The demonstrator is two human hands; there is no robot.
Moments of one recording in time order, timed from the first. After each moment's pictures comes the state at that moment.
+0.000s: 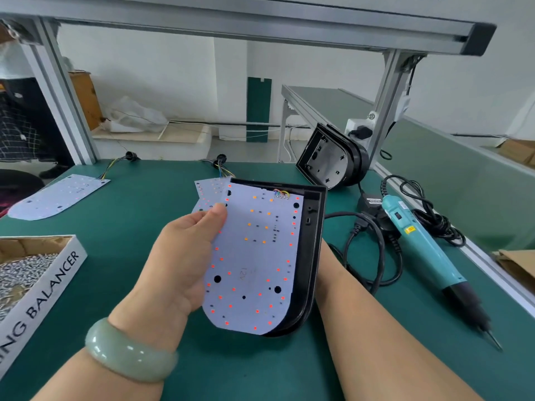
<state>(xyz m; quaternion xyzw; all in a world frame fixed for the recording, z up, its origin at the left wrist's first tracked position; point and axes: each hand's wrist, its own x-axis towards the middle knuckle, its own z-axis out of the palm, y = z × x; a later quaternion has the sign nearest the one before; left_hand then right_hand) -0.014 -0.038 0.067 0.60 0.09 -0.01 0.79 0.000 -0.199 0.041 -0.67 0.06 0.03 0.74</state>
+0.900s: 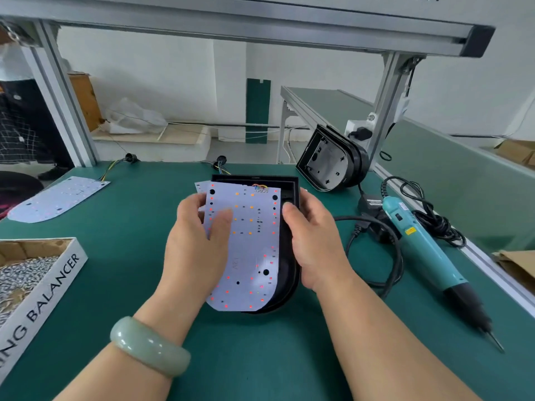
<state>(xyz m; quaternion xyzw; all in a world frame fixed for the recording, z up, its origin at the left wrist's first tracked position) 0.005 -0.039 0.048 0.83 0.04 0.19 0.53 0.019 -0.187 0.042 -0.65 -0.03 -0.12 0.75</state>
